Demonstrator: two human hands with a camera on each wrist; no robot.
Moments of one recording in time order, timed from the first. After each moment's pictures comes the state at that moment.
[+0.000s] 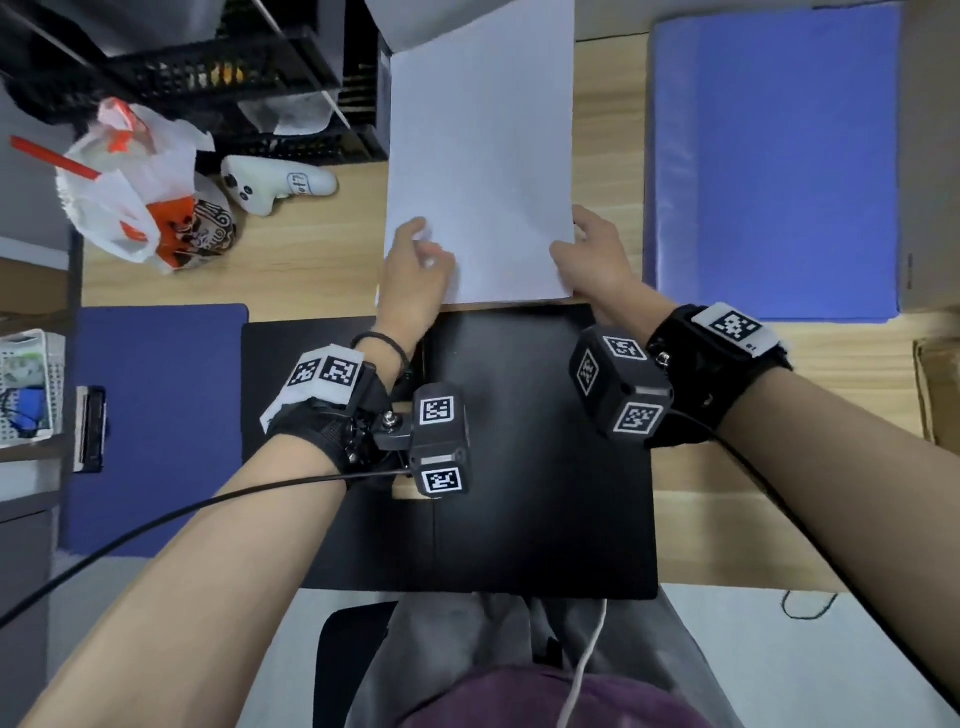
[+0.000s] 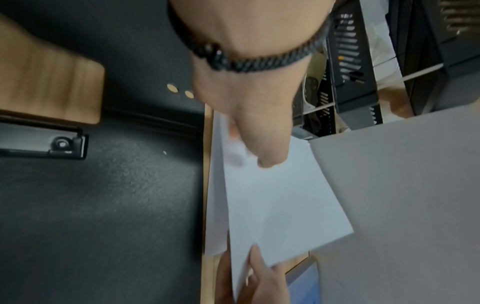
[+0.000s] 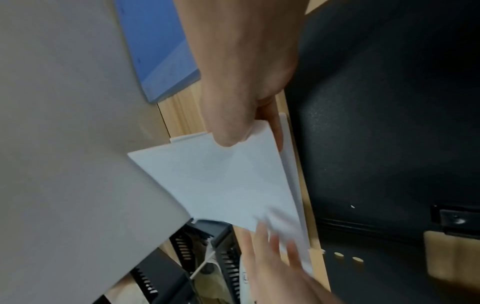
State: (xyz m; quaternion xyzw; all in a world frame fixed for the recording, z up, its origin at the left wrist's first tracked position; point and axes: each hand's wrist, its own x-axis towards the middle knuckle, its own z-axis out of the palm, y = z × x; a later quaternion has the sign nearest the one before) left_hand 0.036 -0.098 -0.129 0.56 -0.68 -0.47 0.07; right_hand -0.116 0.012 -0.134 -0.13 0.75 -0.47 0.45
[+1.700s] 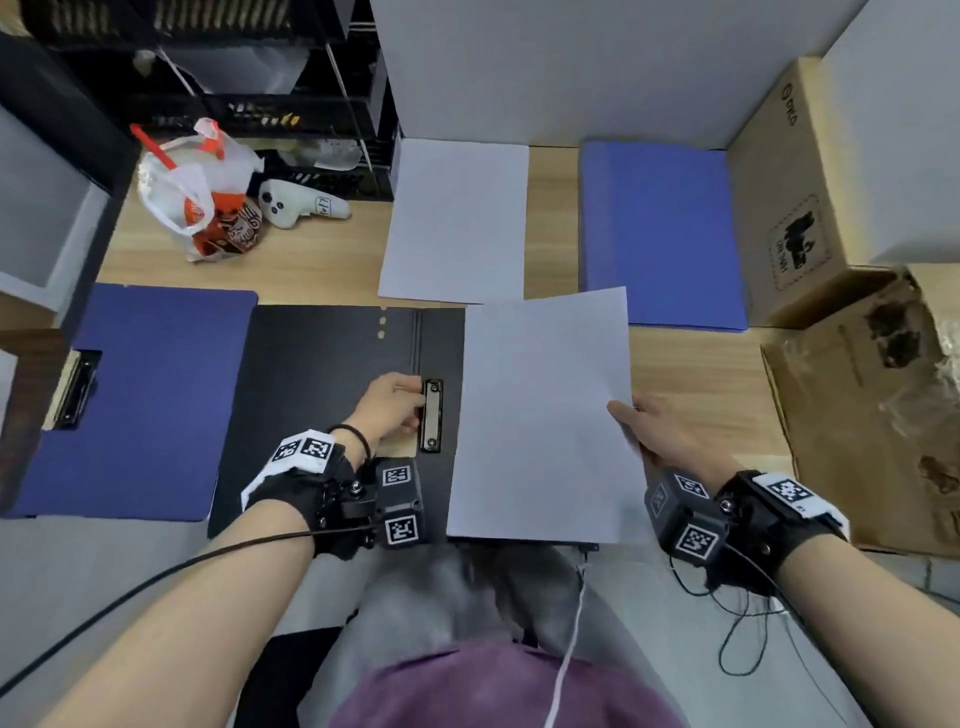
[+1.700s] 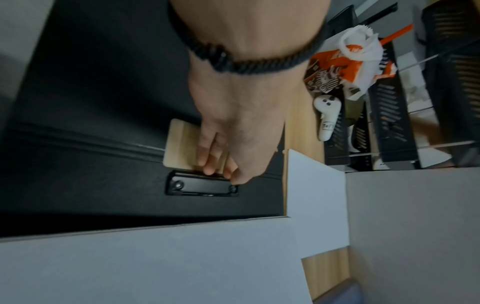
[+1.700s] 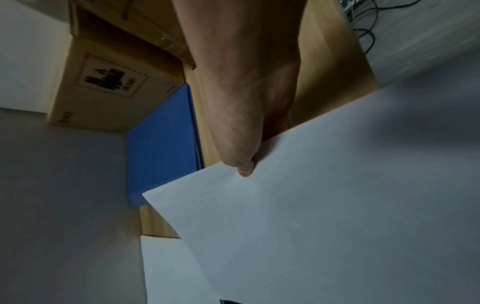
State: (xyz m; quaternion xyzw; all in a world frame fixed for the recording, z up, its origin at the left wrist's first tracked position) left_hand 0.162 0.013 -0.126 0.57 -0.57 -0.58 -0.06; right_hand -0.063 0.238 -0.095 -0.14 0.80 -0.35 0.46
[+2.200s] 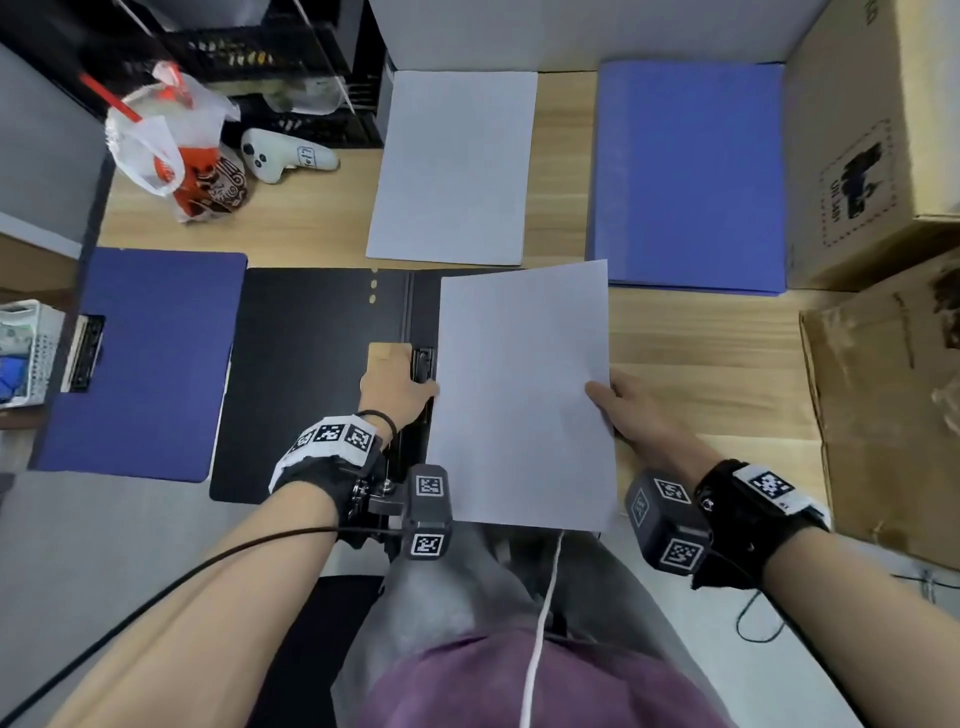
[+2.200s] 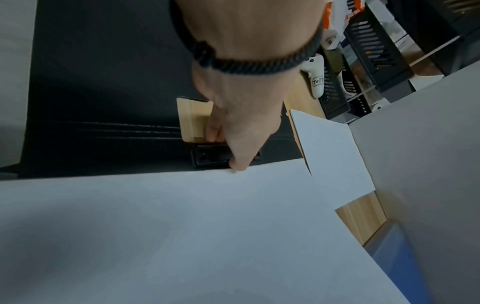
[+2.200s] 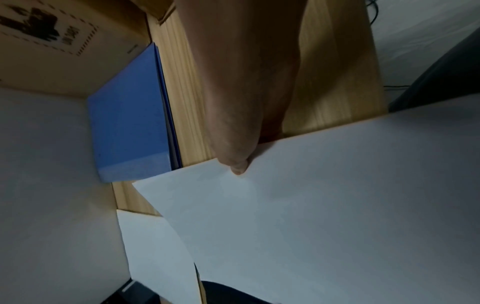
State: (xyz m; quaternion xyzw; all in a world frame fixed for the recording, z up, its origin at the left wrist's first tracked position) left_hand 0.138 0.043 -0.136 0.58 -0.74 -0.32 -0.12; right_hand -0.065 0.238 -0.141 -0.15 0.74 -0.38 0.53
